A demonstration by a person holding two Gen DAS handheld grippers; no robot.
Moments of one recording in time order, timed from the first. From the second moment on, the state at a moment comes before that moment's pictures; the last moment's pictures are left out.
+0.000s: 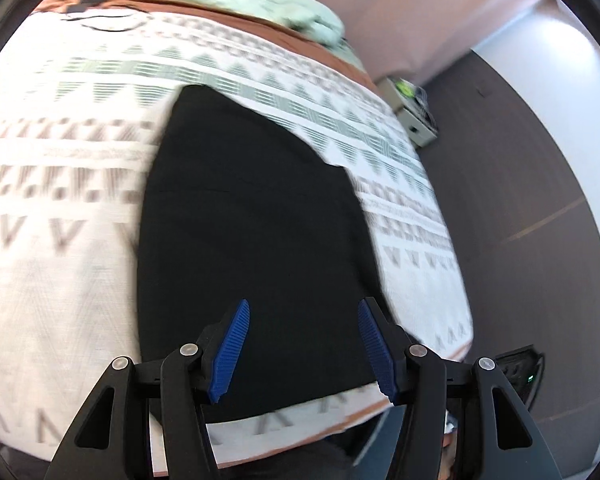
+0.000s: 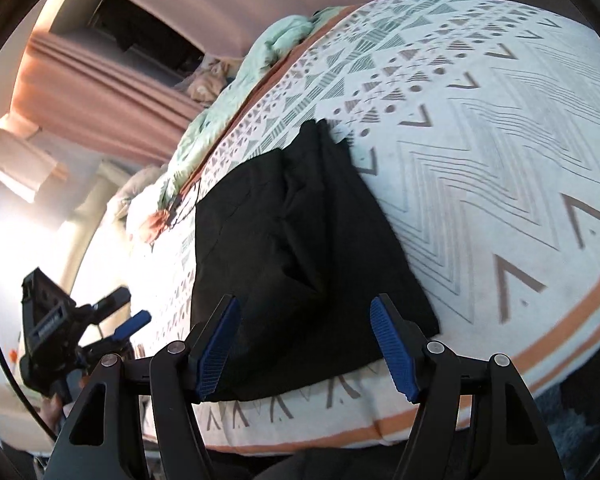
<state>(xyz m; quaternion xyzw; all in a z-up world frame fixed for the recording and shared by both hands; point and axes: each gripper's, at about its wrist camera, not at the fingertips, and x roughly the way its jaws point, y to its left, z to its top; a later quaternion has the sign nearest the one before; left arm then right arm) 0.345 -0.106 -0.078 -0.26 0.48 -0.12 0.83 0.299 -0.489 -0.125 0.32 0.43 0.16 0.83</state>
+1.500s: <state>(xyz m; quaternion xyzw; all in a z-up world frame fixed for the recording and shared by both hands) 0.311 -0.079 -0.164 -0.29 0.53 -0.10 0.79 0.309 -0.528 -0.127 0.26 0.44 0.13 0.85</state>
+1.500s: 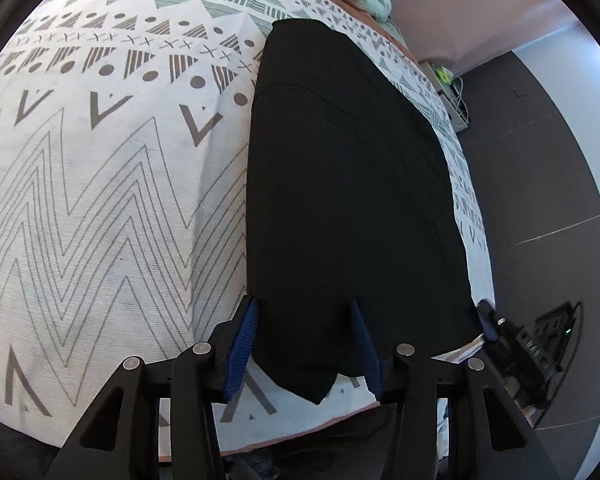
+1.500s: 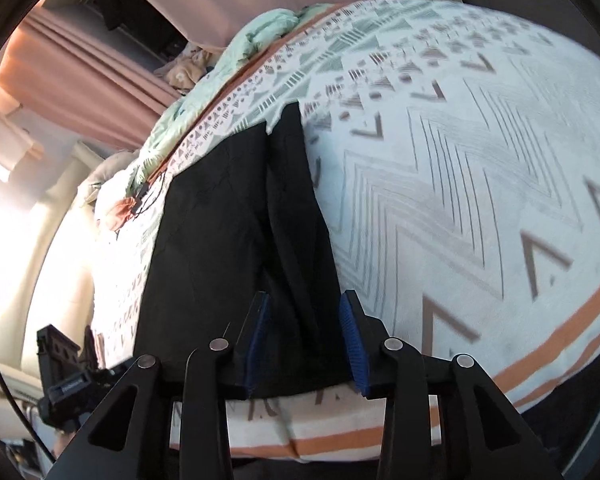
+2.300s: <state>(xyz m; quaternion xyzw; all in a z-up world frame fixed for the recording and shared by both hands) 0.430 -0.025 -0.140 -0.26 0.46 -0.06 0.84 0.455 -0.450 -0.114 0.14 0.51 0.16 0.84</state>
